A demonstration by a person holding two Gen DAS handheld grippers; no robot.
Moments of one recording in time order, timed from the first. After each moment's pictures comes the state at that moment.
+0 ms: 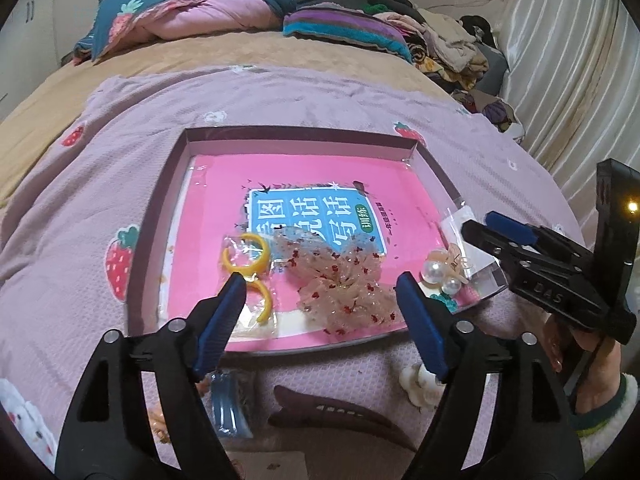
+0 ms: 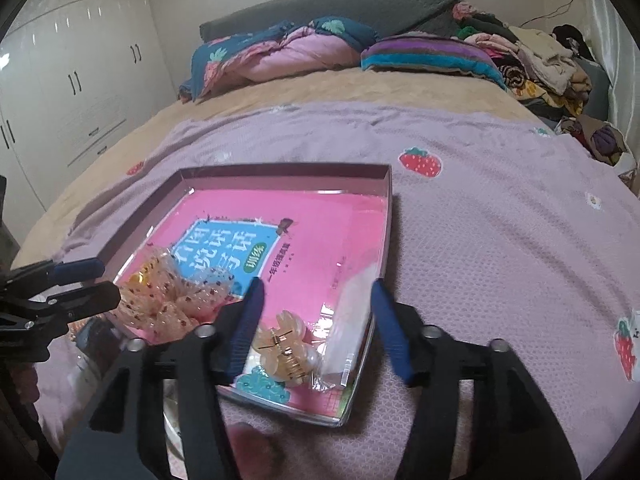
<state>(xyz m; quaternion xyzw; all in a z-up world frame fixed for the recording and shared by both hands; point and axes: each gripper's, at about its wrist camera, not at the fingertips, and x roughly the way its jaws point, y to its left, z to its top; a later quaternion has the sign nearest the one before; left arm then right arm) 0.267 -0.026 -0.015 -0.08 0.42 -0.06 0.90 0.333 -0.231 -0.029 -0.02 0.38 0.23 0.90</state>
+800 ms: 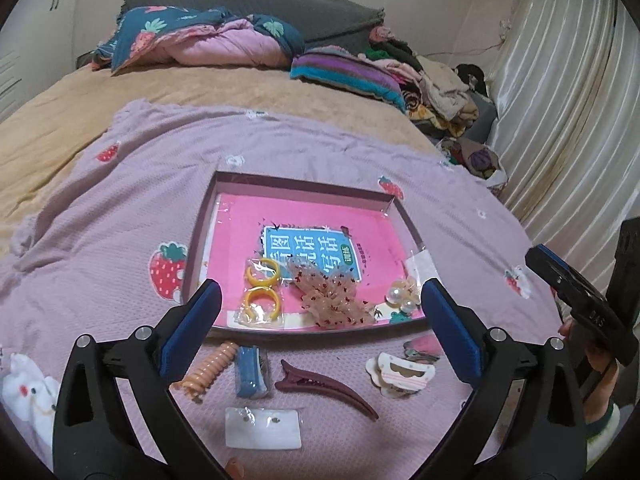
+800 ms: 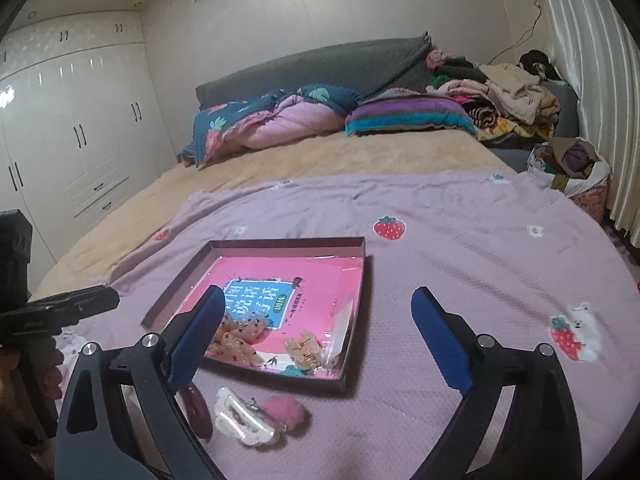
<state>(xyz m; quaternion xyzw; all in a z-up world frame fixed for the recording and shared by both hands) 0.215 -0.002 0.052 -0.13 0.36 -0.06 0.92 0.250 -0.279 0.066 0.03 0.29 0.21 0.93</state>
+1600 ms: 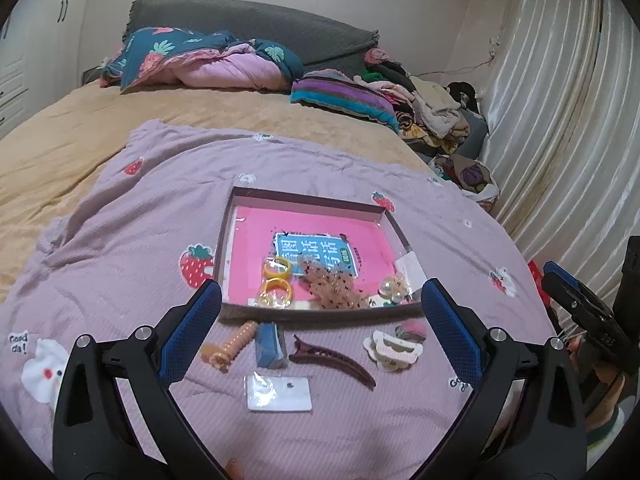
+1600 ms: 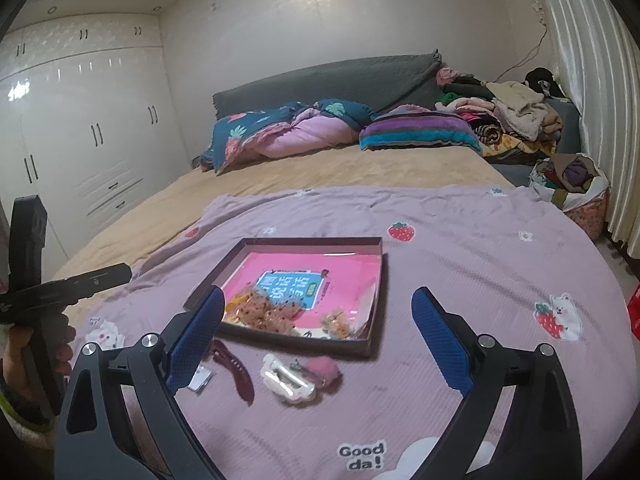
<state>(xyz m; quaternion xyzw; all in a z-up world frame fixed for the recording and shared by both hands) 0.158 0.013 0.075 -0.13 0.32 -0.06 0.94 0.172 -0.274 0.094 0.02 0.27 0.23 0.94</state>
